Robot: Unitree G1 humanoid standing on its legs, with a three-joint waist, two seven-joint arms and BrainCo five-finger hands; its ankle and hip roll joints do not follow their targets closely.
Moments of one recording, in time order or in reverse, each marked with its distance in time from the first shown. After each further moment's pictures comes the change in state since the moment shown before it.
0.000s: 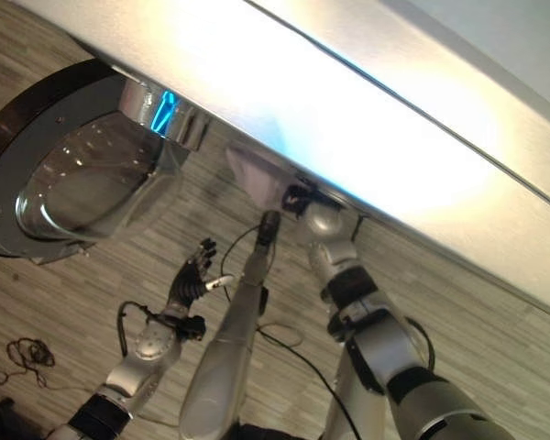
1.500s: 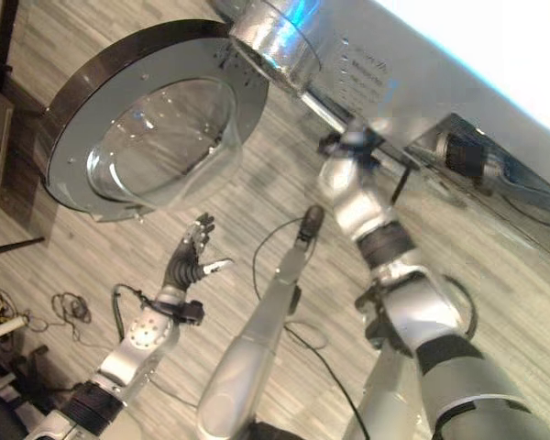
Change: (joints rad) left arm -0.058 0.056 -0.025 -0.068 0.040 -0.060 0.071; right arm -0.039 -0.115 0.164 -0.014 -0.942 0.342 -0.443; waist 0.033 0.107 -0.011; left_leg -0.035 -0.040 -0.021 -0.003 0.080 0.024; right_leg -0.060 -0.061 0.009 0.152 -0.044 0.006
